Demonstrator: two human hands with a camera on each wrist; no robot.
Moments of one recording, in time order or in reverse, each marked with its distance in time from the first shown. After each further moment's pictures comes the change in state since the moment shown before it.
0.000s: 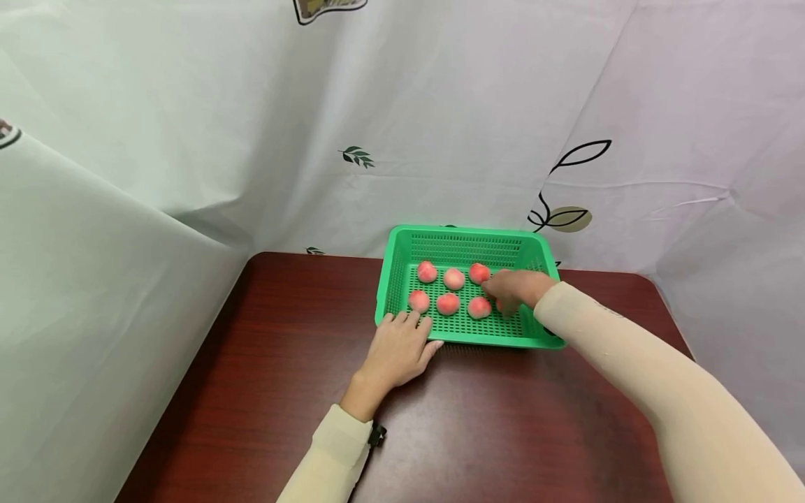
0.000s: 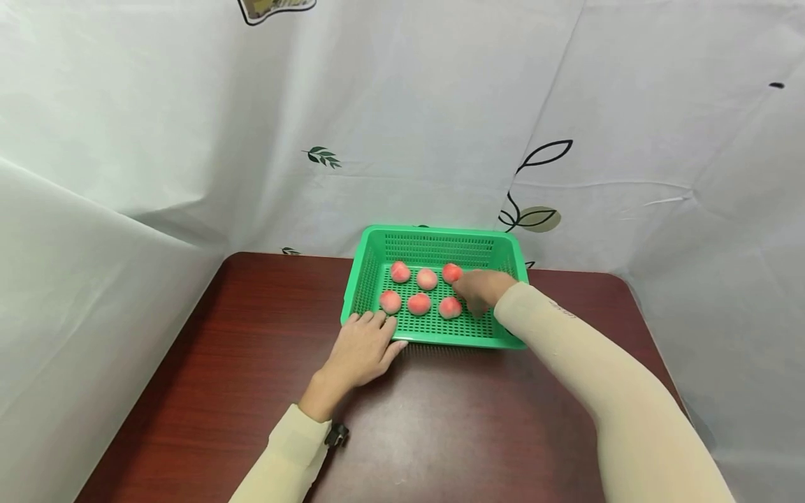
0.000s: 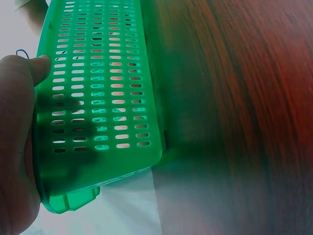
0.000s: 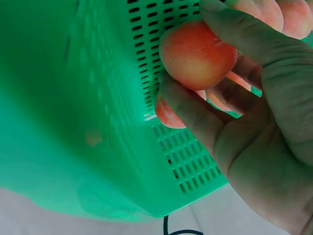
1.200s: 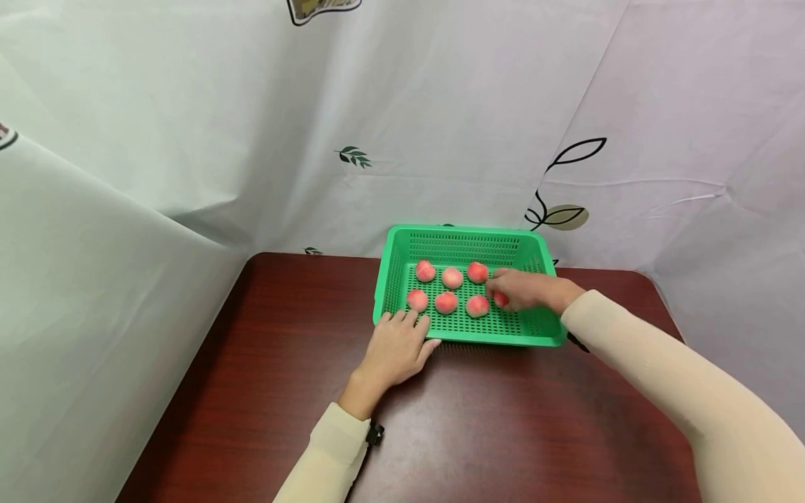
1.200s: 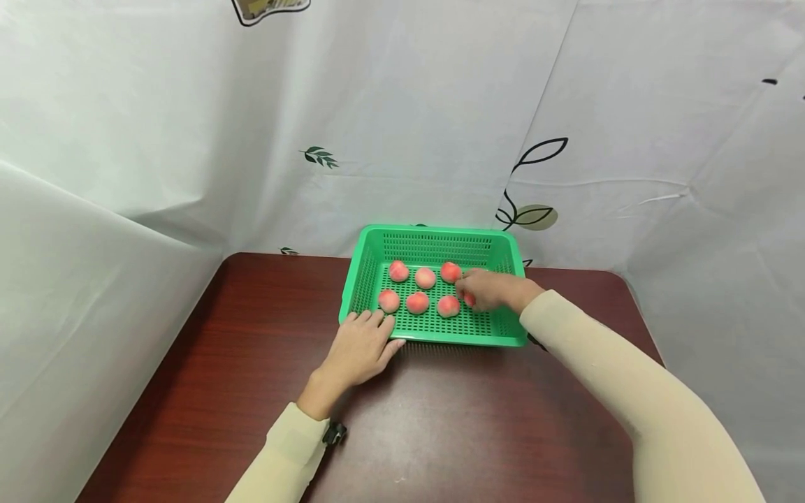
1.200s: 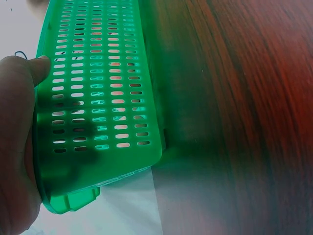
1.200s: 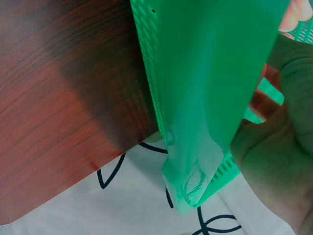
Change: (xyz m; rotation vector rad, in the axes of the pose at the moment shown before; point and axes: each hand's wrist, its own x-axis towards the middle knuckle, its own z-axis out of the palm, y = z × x) left_hand 0.000 0.000 -0.001 0.029 0.015 0.015; right_hand -0.019 0.026 0.022 0.122 0.336 -0.263
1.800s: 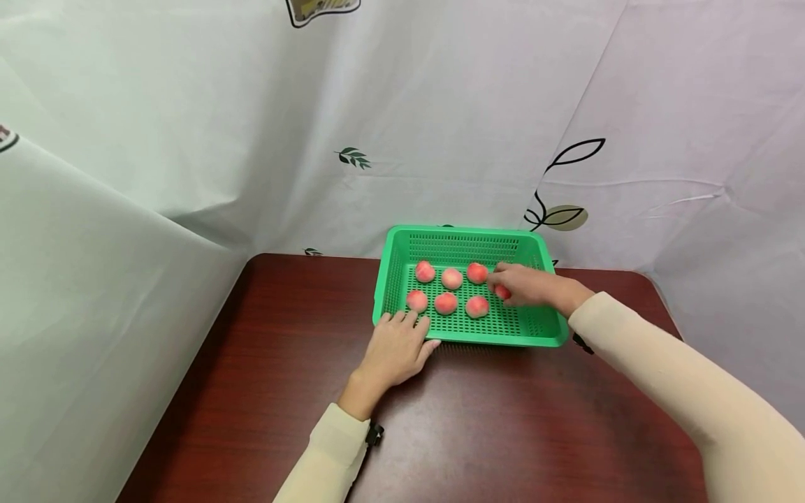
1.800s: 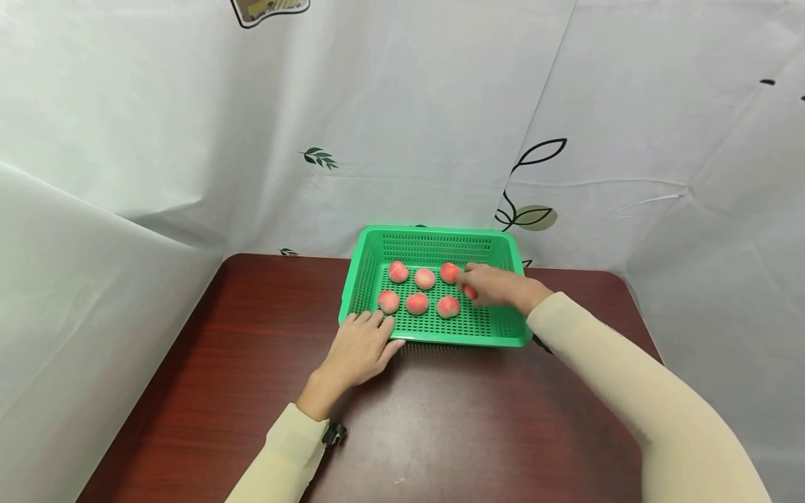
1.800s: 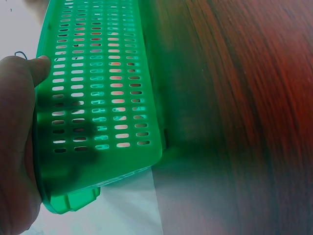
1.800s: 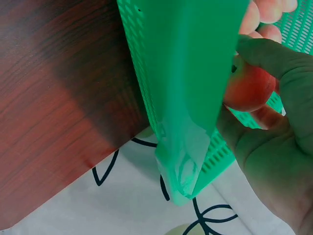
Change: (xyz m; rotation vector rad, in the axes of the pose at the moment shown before) left_hand 0.000 0.000 0.001 -0.004 -0.004 0.003; right_hand -0.011 -0.004 -0.007 0.048 0.136 -0.003
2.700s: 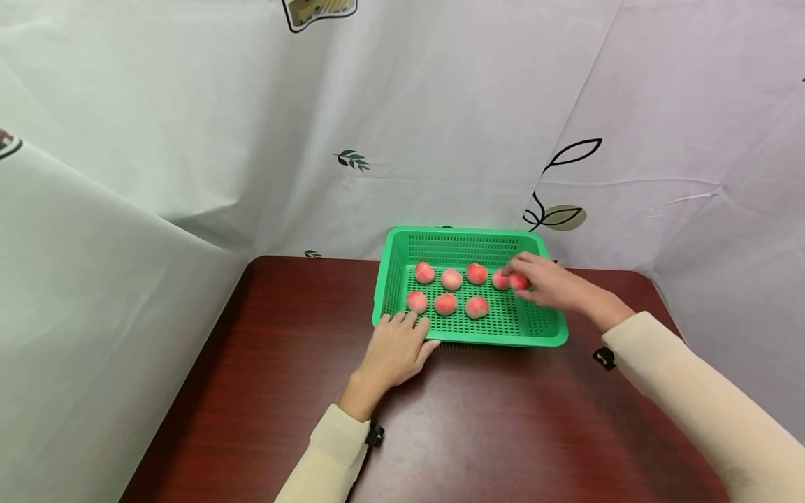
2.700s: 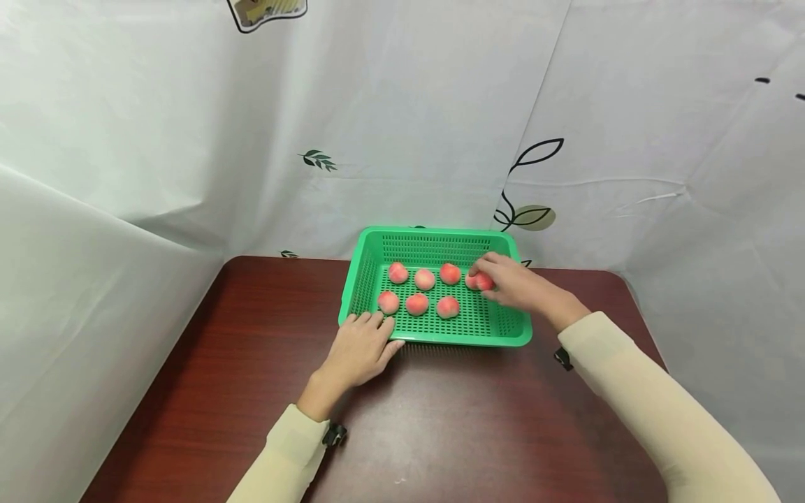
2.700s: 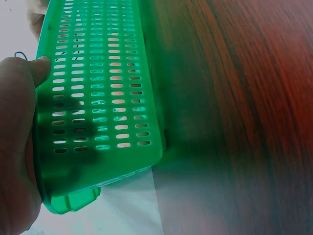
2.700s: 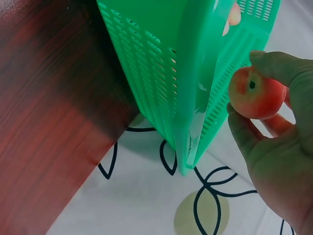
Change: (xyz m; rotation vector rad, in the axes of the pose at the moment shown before) left_hand 0.000 0.001 0.000 0.014 -0.014 0.000; right_hand -0.044 -0.001 -0.009 0.032 0.271 0.055
